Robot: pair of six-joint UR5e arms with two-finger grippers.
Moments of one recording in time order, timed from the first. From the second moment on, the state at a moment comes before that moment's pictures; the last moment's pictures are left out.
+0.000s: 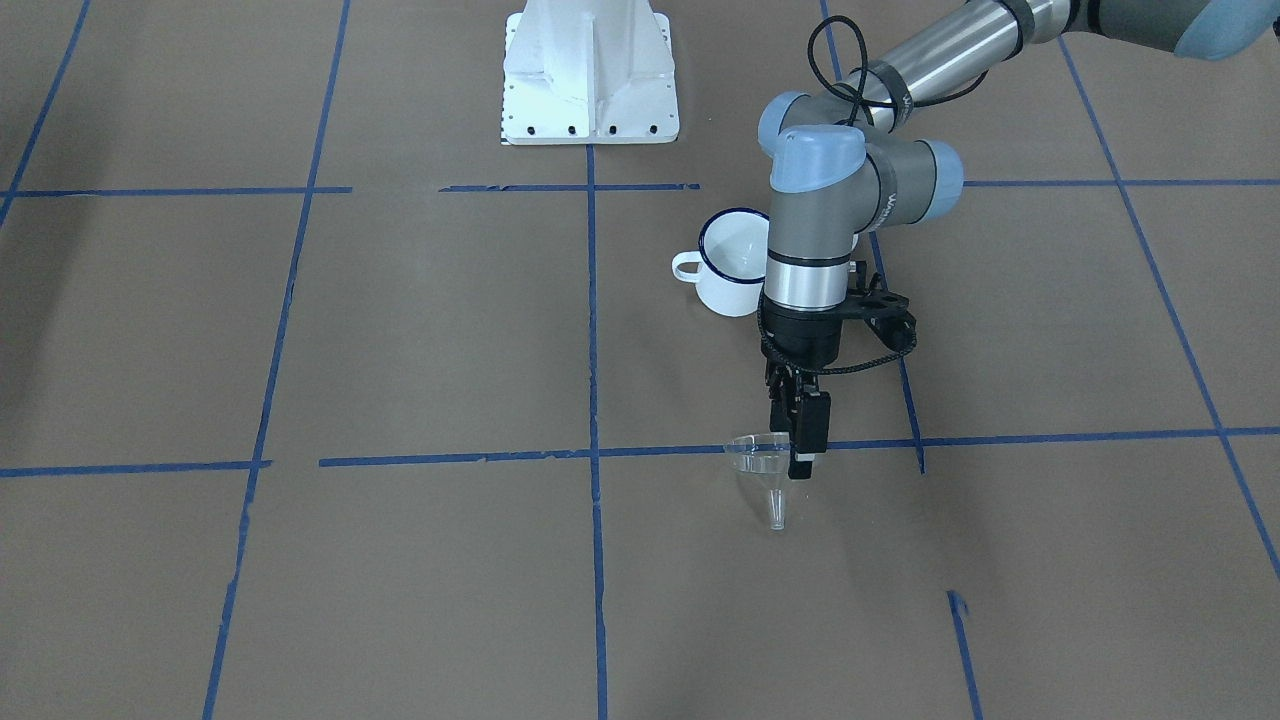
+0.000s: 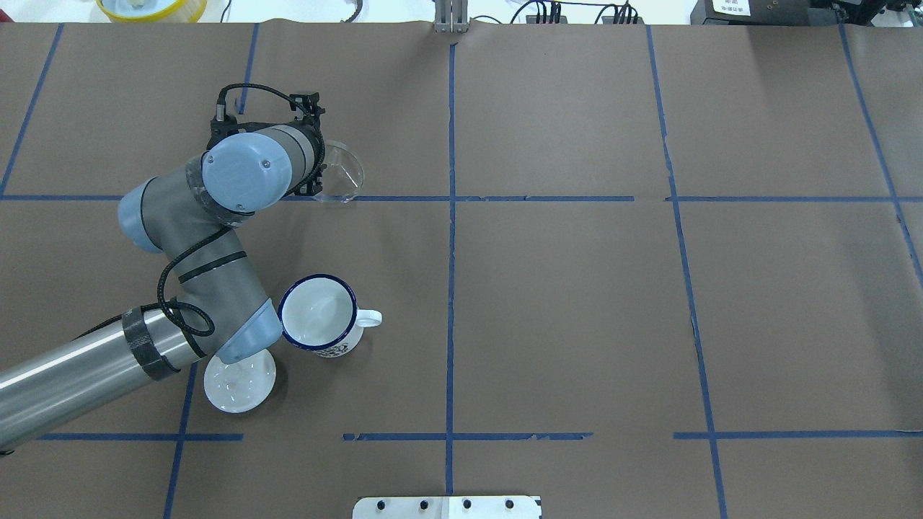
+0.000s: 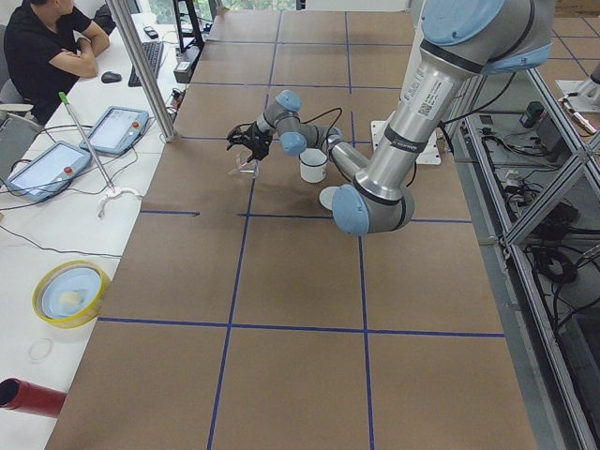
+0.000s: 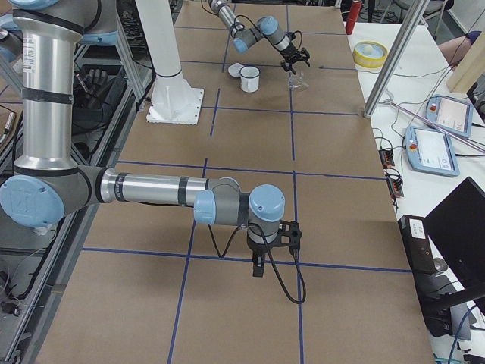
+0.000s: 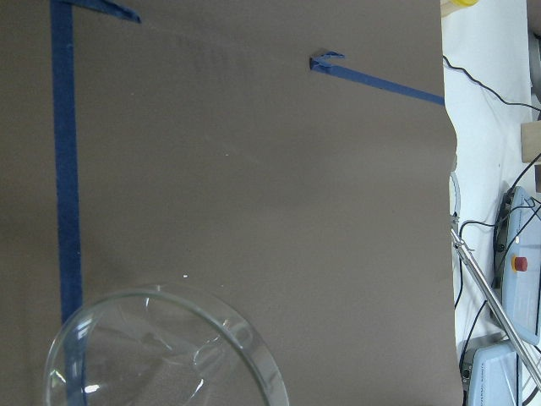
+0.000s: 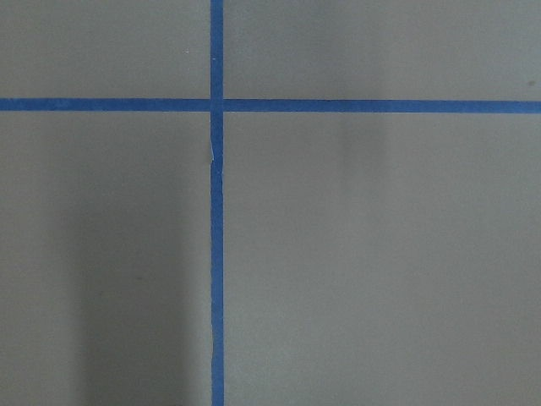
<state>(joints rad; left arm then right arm) -0.65 -2.16 -1.49 -2.07 -1.35 -2.62 1.57 -1.68 1.66 -1.57 2.29 0.01</state>
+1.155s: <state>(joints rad) -0.63 -2.15 -1.46 -2.14 -1.34 -2.60 1.57 -1.68 1.66 -1.57 2.29 0.01</state>
